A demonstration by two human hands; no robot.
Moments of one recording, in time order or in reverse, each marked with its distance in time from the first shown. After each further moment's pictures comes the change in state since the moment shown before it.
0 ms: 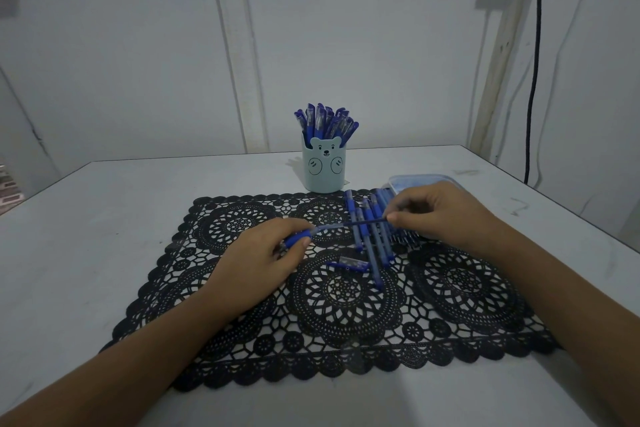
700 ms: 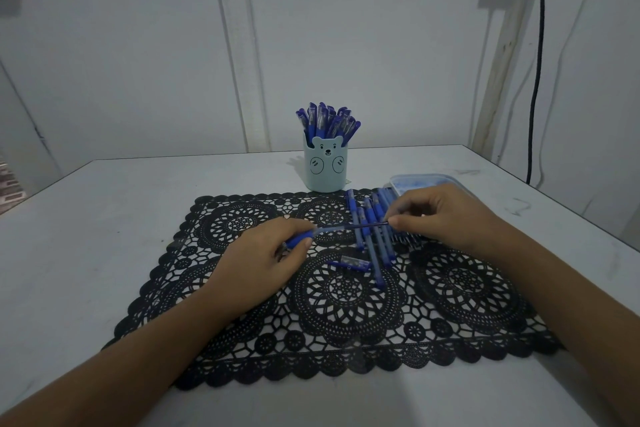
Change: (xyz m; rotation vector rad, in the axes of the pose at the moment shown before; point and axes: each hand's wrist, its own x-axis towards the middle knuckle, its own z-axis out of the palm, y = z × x) left_hand -0.001 -0.004 0.001 0.034 0.020 0.070; right_hand -0.001 0.002 0.000 0.023 -0.030 -0.020
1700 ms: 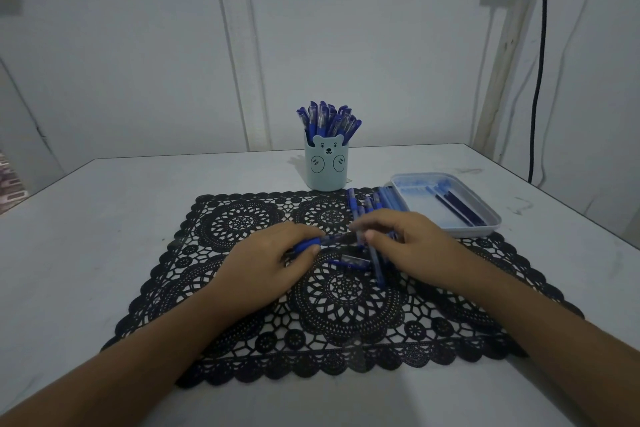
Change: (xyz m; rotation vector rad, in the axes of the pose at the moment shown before) left_hand -0.002 0.002 0.001 0.023 -0.064 0.043; right_hand -0.007 -0.011 0.042 -0.106 -0.027 -0.066
